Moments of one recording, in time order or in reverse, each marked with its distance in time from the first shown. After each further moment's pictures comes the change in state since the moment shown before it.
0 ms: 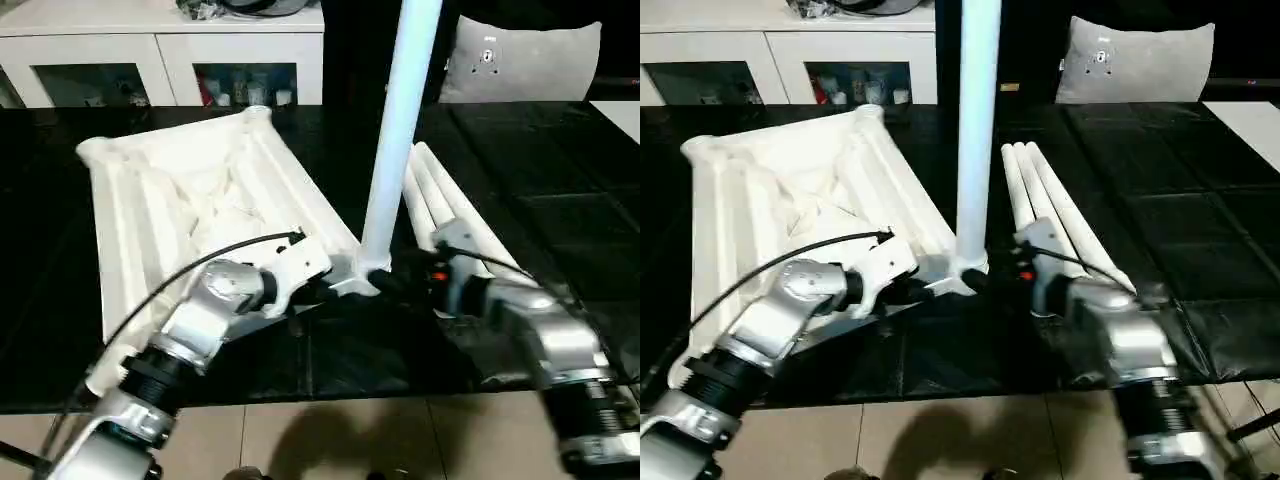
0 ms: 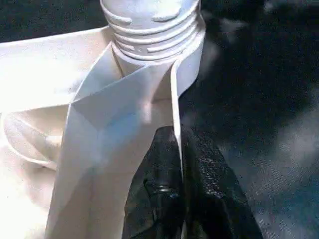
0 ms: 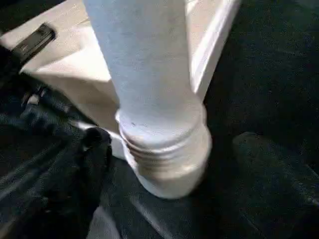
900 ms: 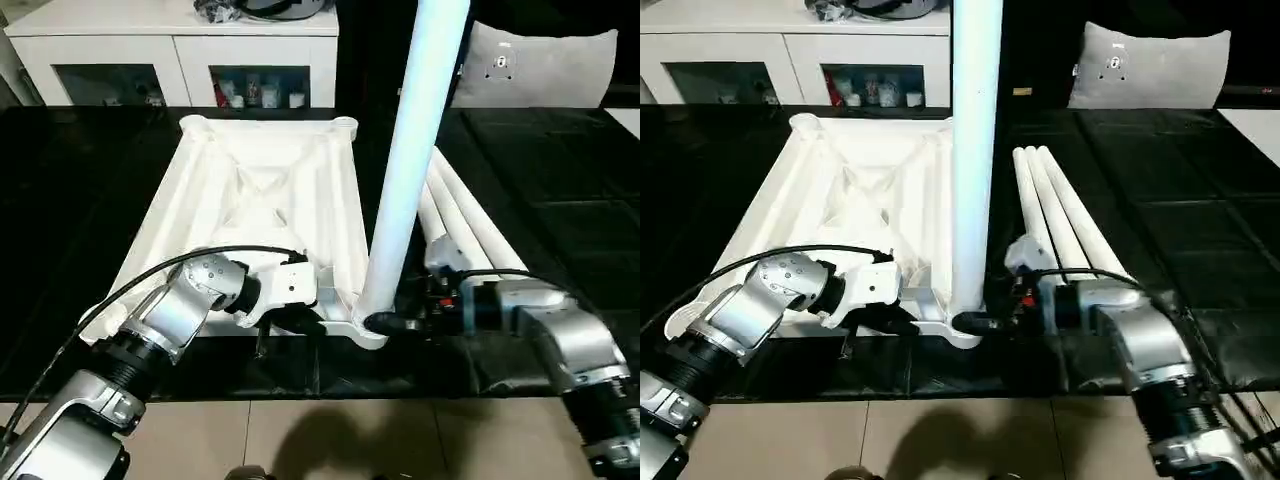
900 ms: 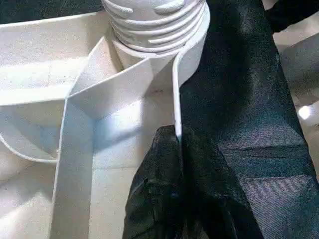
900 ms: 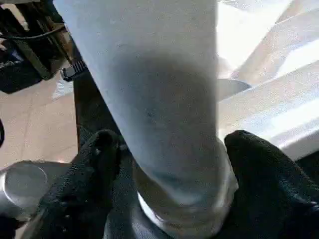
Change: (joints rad) left arm -0.047 0.115 -0.096 0.039 -0.018 -0.190 -0.311; right arm 0.000 -0.063 0.129 -0.033 0.040 -0.016 0.299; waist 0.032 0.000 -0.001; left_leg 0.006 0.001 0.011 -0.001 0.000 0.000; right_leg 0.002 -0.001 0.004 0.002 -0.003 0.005
